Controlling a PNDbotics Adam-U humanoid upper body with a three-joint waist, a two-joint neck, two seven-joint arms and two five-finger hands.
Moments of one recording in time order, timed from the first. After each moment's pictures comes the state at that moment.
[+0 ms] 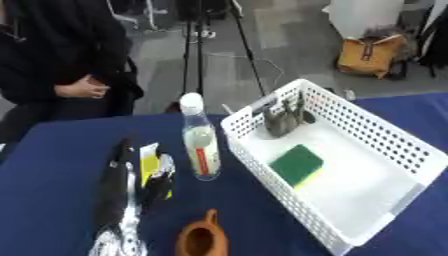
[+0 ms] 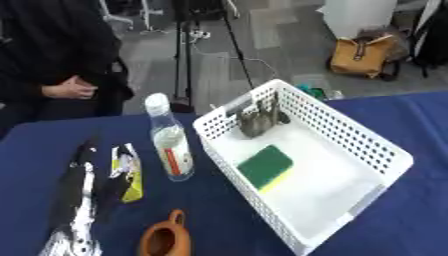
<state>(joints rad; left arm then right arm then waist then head) -0.44 -0.03 0.00 -1.80 -1.04 0.52 0.08 -0.42 -0.24 -0.25 -1.99 0.64 -0.20 -0.58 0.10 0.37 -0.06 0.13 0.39</state>
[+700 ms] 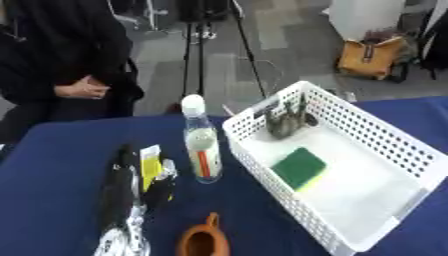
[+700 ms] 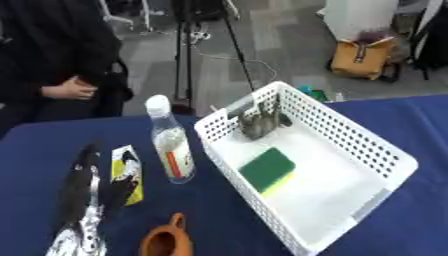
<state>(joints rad) -0.49 -0.03 0.04 -1.72 -1.15 0.57 0.08 -0.42 -0.24 -0.25 -1.99 0.63 -0.21 -0.58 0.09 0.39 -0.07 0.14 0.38</state>
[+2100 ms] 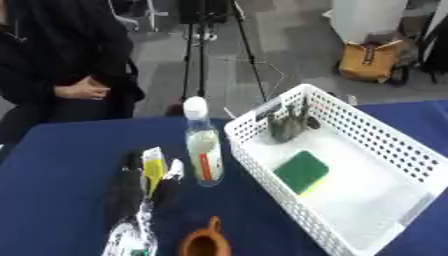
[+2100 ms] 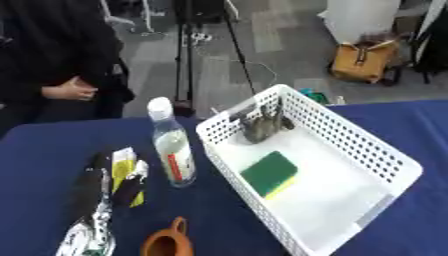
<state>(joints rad) -0.56 -0.03 0.07 -1.63 -1.14 0.62 0.00 -0.42 -0.23 -0.25 -1.99 0.62 -0.21 -0.57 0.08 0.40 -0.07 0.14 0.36</state>
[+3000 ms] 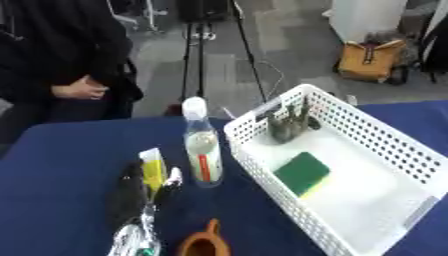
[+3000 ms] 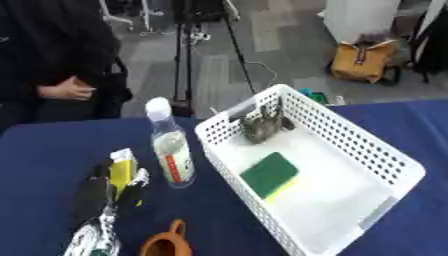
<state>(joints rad) -0.59 -0.02 0.09 -1.54 -1.21 0.69 -0.01 -0.43 -0.23 -0.25 -1.99 0.60 -0.22 -0.56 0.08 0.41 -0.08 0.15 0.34</state>
